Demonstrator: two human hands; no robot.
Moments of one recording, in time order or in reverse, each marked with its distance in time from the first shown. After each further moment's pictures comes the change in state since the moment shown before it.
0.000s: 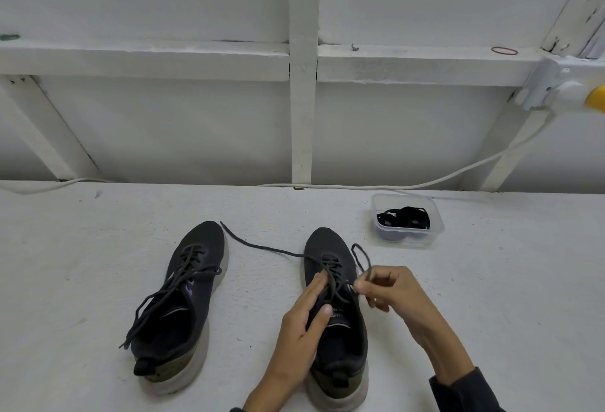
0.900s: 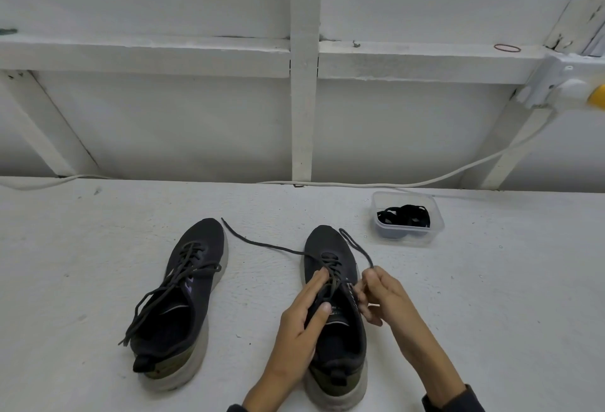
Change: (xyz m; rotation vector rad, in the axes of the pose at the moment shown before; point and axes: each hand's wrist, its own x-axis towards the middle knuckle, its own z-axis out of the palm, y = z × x) left_hand -0.002 0.006 0.000 -0.020 0.007 -0.029; right_hand -0.010 0.012 0.023 0.074 0.061 0.018
